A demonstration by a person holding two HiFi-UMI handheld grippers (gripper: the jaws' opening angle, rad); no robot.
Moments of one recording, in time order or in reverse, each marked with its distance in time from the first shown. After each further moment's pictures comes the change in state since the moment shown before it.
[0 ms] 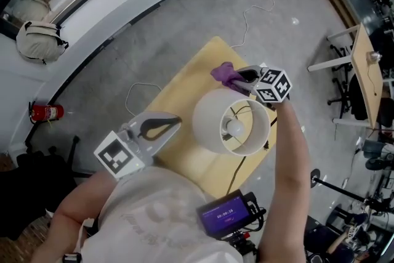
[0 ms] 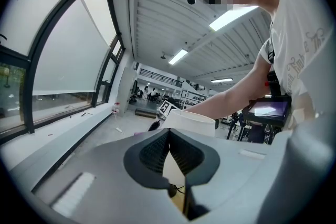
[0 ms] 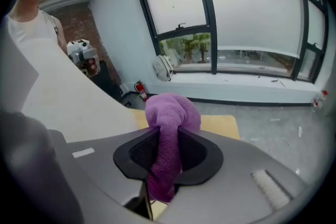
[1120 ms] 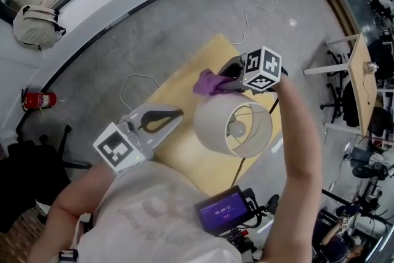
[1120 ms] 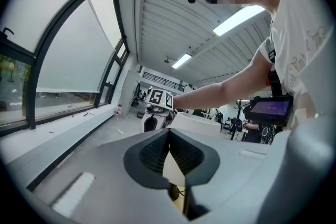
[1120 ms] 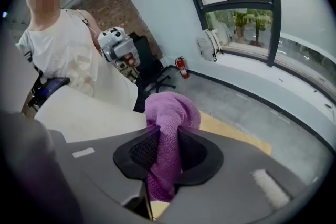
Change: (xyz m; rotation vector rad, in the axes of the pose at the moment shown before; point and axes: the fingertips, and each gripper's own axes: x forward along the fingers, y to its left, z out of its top) left arm -0.003 0.021 0.003 -0.036 -0.047 0.017; right arm 0.022 0.076 0.058 -0.294 0.357 0.410
